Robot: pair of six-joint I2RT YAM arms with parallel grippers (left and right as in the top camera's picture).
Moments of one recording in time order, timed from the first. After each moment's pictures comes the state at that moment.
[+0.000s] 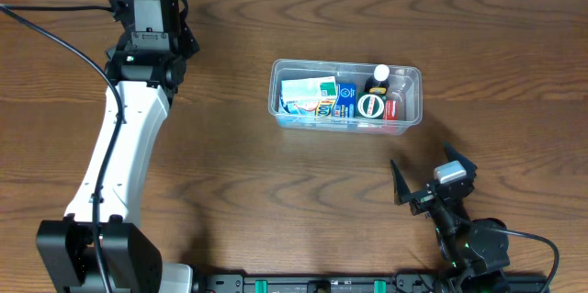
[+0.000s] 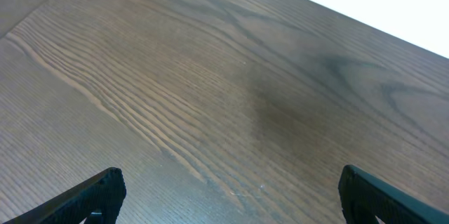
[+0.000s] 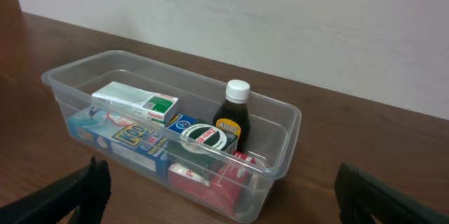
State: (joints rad) left arm -0.05 1.60 1.39 -0.63 -0.45 -0.44; right arm 0.26 0.01 0.01 -0.06 -0.07 -0.08
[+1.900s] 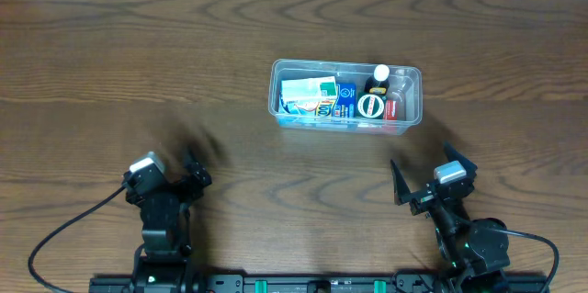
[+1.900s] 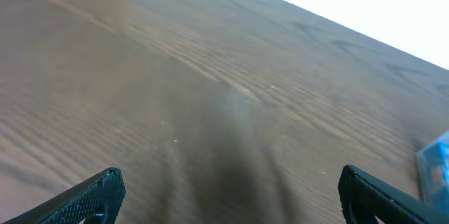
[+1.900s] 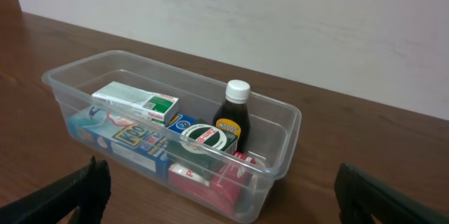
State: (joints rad) left arm -0.05 0.30 0.04 -0.10 -0.29 -0.39; right arm 0.26 0.01 0.01 -0.06 -0.08 -0.08
